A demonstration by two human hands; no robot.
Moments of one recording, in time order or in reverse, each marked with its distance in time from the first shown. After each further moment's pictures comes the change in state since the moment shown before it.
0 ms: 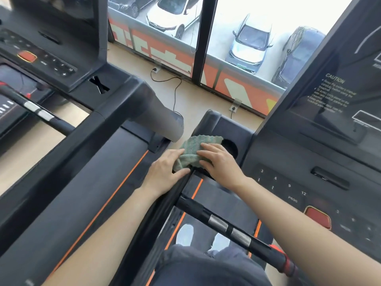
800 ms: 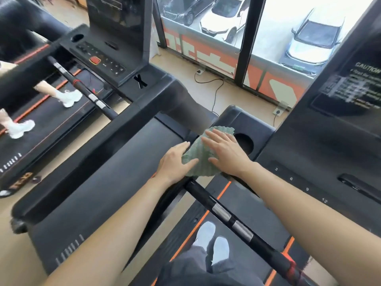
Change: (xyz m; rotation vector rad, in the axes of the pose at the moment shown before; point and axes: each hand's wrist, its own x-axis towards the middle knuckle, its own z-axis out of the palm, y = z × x) left_hand -0.031 0.036 0.000 0.049 0.088 -0.324; right_hand 0.013 0.006 -0.014 -0.170 -0.244 -0.273
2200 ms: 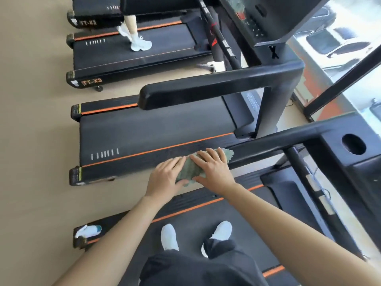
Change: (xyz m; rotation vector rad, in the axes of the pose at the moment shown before) left_hand -0.391 -0.247 -0.002 0.217 0.489 -0.136; right_hand -0.091 -0.365 0.178 -0.106 -0.061 -0.463
